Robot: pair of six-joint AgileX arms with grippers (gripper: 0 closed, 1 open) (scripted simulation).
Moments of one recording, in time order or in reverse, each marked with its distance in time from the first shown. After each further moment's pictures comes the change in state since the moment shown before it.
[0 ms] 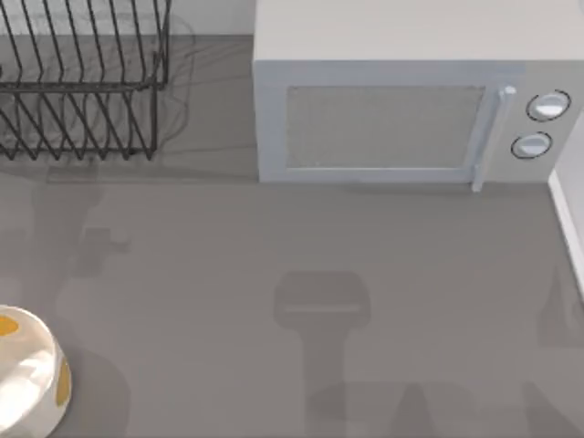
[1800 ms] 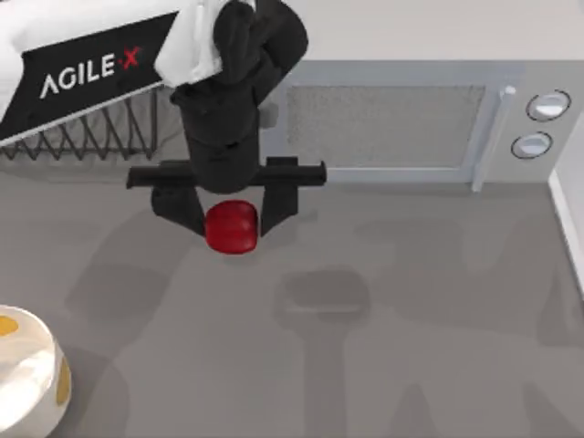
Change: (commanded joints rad) left arm -0.559 0.700 0.073 0.535 -0.005 -0.548; right arm 0.000 0.000 0.000 0.000 0.000 0.000
